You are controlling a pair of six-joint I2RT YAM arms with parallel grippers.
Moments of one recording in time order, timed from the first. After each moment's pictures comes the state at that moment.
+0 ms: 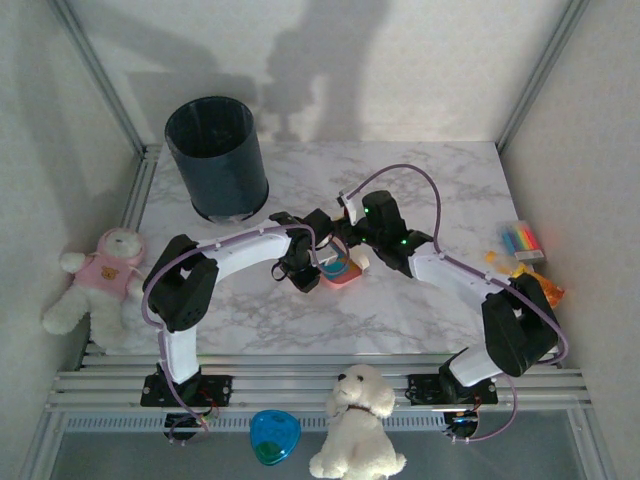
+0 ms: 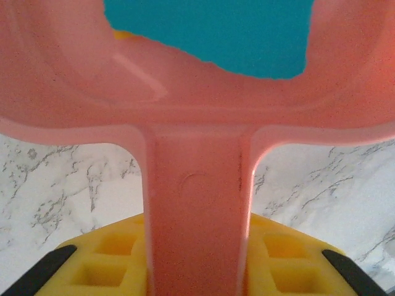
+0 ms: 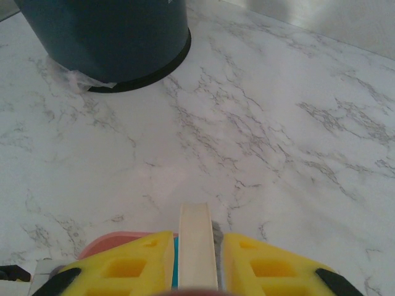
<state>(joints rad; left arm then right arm) -0.74 1.90 1.38 -0.96 0.07 0.08 0.63 1.48 0.95 -0.01 -0.06 -0.02</state>
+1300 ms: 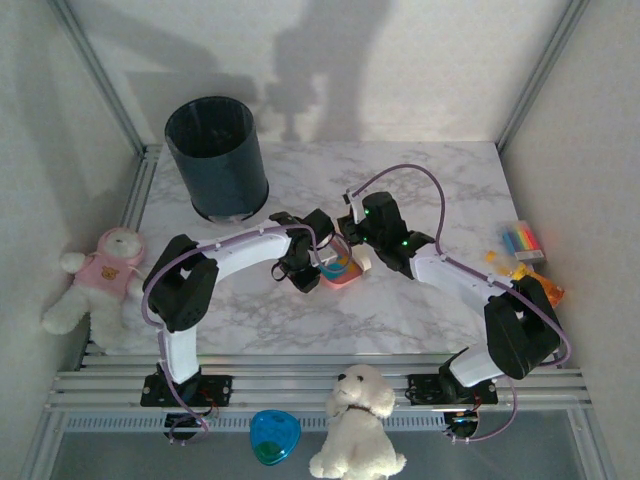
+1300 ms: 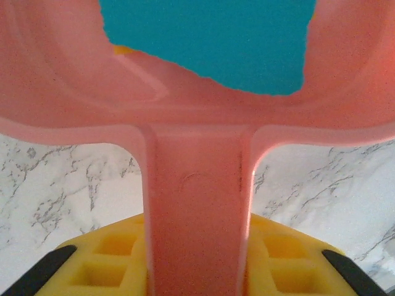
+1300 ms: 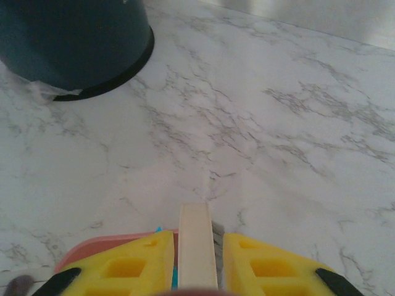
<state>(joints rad) -0.74 1.90 1.38 -0.96 0.07 0.08 0.64 1.47 0.94 -0.02 0.04 0.07</state>
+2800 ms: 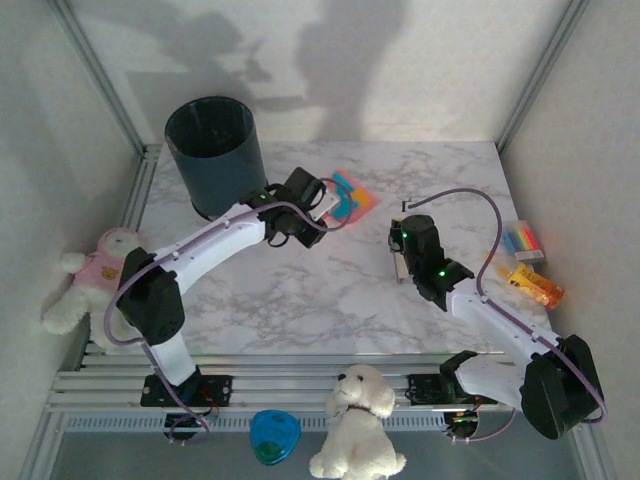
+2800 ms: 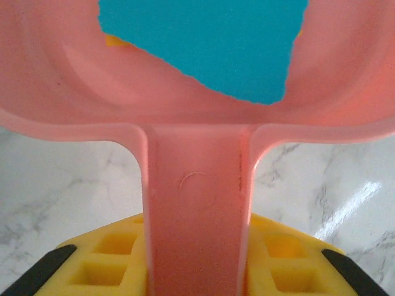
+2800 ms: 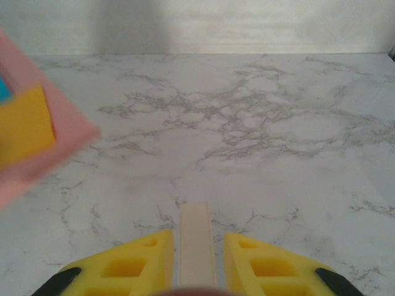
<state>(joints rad) -0.67 1.73 1.53 -0.76 -0.01 0.07 0.54 1.12 0.68 -0.05 0.44 0.23</state>
